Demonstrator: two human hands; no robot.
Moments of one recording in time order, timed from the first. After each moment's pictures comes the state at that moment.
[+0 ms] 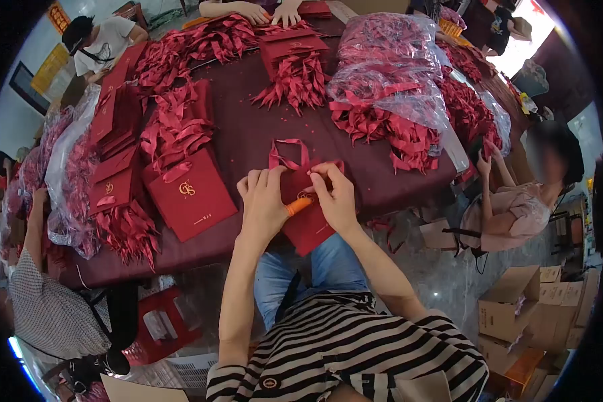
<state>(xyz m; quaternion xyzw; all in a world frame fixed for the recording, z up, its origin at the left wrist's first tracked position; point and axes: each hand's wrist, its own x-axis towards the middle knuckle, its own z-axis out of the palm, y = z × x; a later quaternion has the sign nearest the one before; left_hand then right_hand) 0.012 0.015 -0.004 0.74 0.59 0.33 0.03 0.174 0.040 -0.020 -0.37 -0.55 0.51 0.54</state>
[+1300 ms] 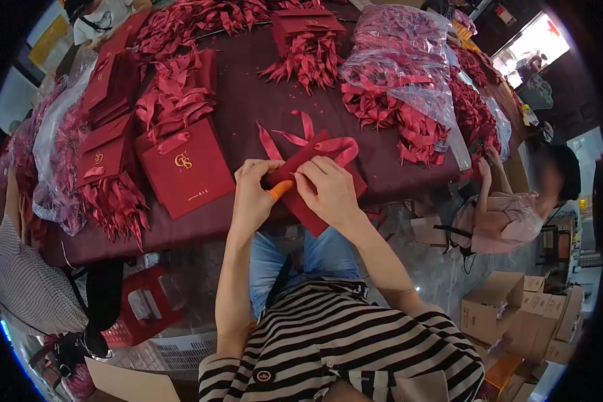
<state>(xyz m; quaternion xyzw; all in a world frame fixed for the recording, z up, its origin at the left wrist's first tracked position) -0.006 -0.004 -0.020 0.59 0.61 0.45 0.27 0.161 0.035 -0.010 -0.37 -0.84 0.10 0.39</state>
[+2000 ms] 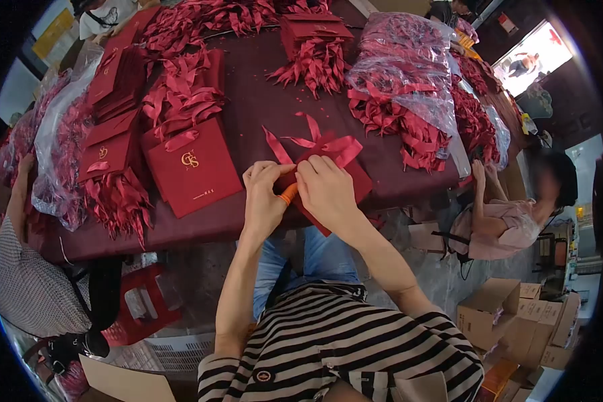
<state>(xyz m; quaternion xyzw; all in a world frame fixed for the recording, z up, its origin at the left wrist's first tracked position) 0.005 -0.008 -0.020 0.63 0.59 0.48 0.16 0.145 0.032 0.002 -0.41 -0.86 0.01 0.30</state>
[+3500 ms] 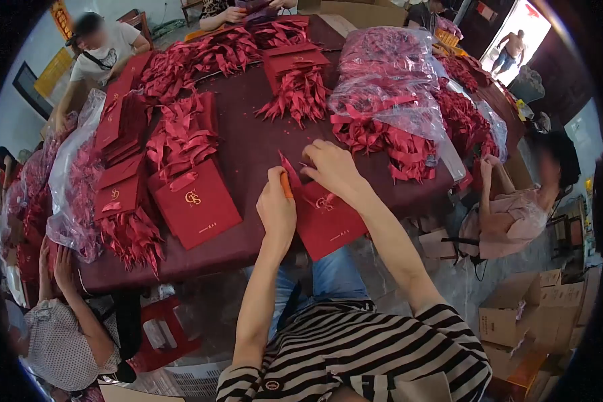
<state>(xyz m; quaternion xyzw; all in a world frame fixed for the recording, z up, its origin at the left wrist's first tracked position) 0.041 0.037 -0.025 0.56 0.69 0.44 0.10 0.179 0.124 0.004 -0.40 -0.88 0.05 0.25</state>
